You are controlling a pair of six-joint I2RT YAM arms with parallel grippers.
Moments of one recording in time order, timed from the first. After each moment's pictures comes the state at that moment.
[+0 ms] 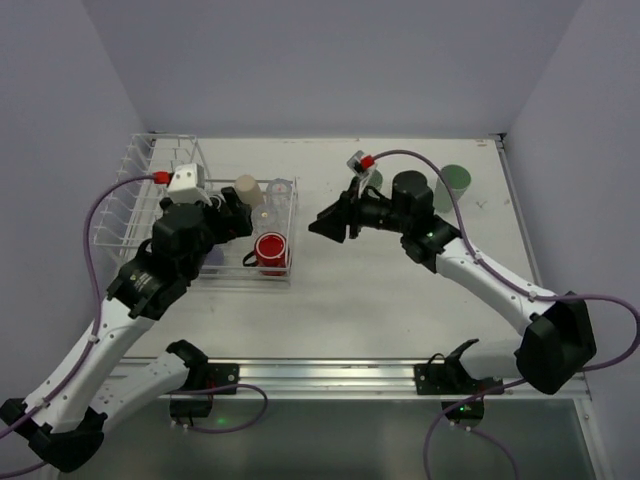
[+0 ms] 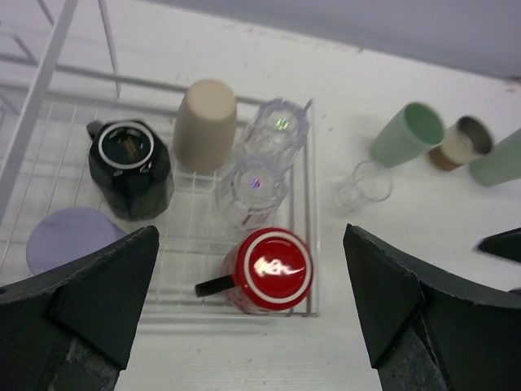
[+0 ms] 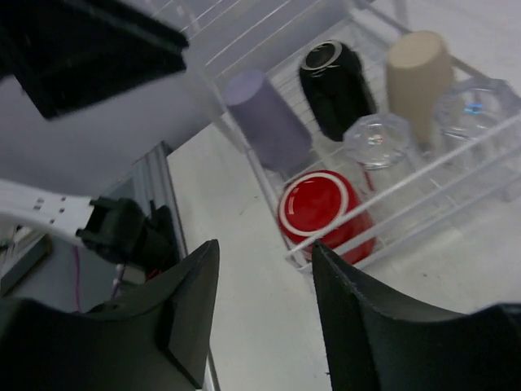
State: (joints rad) left arm -0.58 0.82 0.99 -0.55 -0.46 -0.47; right arm 0.58 1.30 0.99 0.15 -0.62 0.39
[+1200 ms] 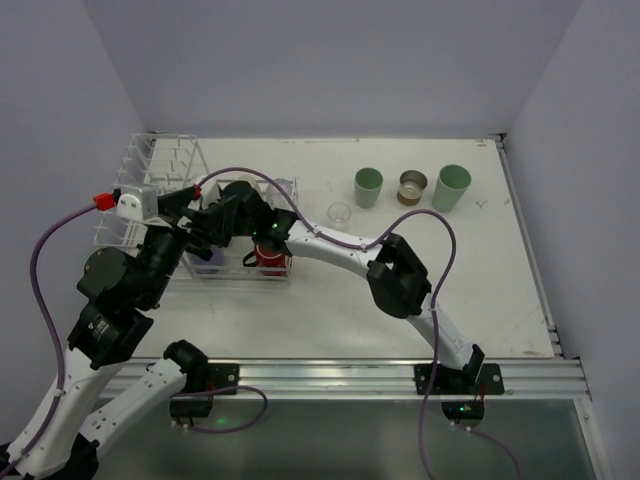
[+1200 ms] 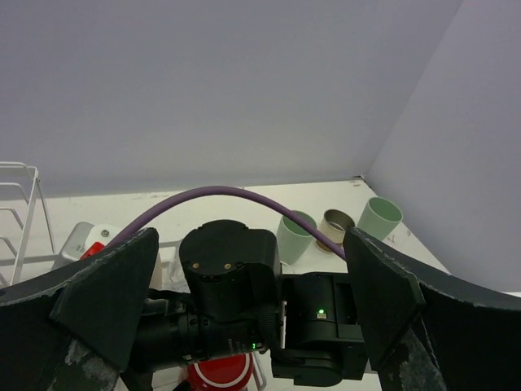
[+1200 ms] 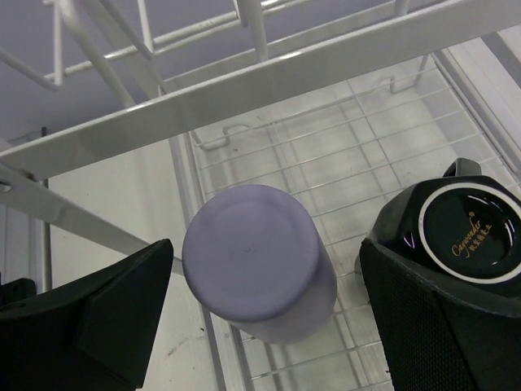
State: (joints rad) left arm -0.58 0.57 1.00 -0.23 -0.21 -0.24; right arm 1.05 2.31 2.04 -0.04 -0.25 0.08
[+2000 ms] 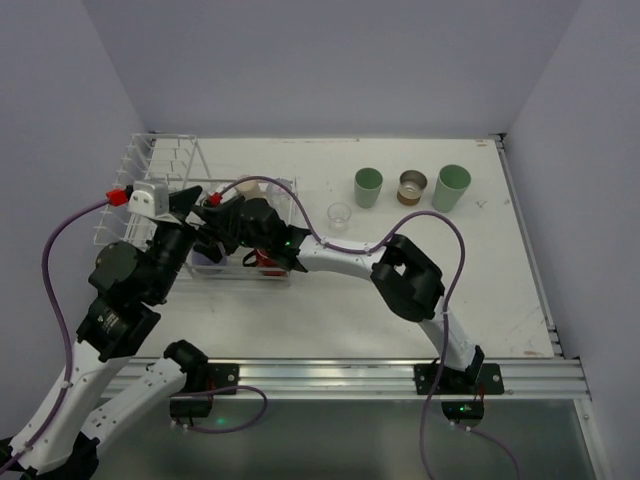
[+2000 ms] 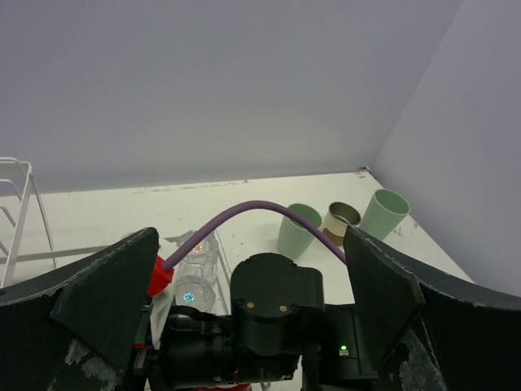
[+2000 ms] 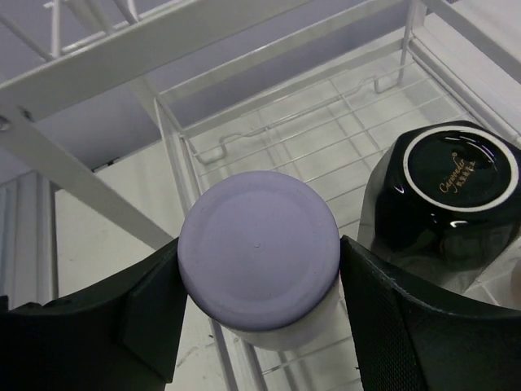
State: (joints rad) left arm -0.58 0.58 0.97 -0.19 -0.21 -0.22; right arm 1.06 2.24 1.76 0.28 -0.17 0.16
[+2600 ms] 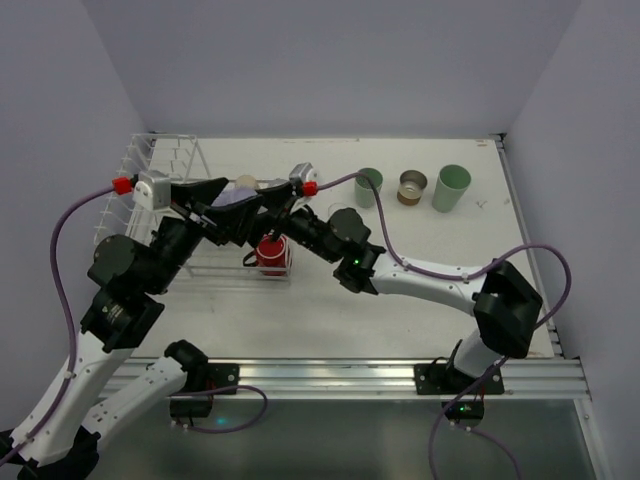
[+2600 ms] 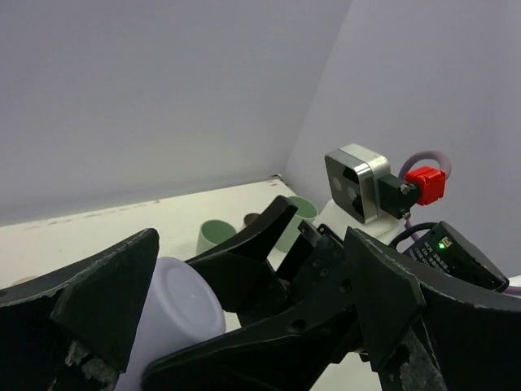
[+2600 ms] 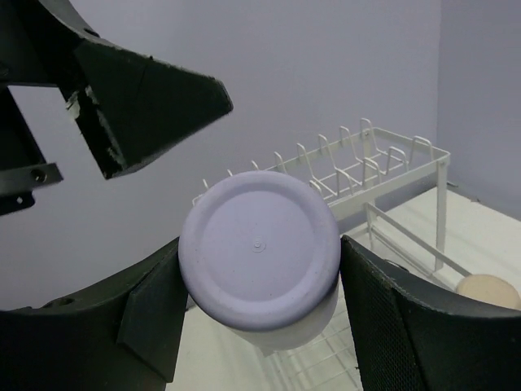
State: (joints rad) left arm -0.58 0.64 1.00 -0.11 -0.01 -0.32; right arm 1.06 1.65 1.20 0.78 -0.04 0.28
